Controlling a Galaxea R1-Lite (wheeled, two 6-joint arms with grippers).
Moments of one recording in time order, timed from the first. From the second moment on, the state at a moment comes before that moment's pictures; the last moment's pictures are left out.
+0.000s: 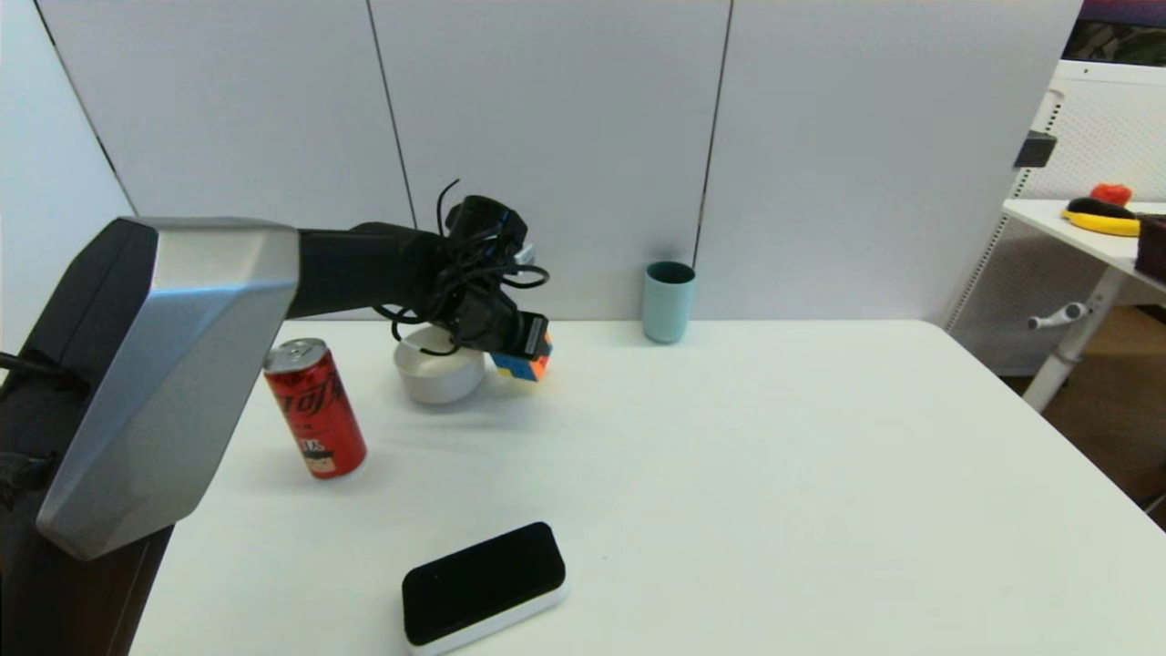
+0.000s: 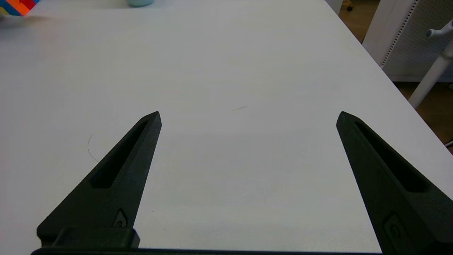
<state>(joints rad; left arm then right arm) -0.46 2.30 -1.97 0.46 0.02 -0.05 0.00 0.00 -0.03 0.08 0.00 0.00</state>
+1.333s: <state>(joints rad) -0.48 1.88 -1.85 0.50 0.01 -0.01 0.00 0.00 -0.03 0.08 0.00 0.00</state>
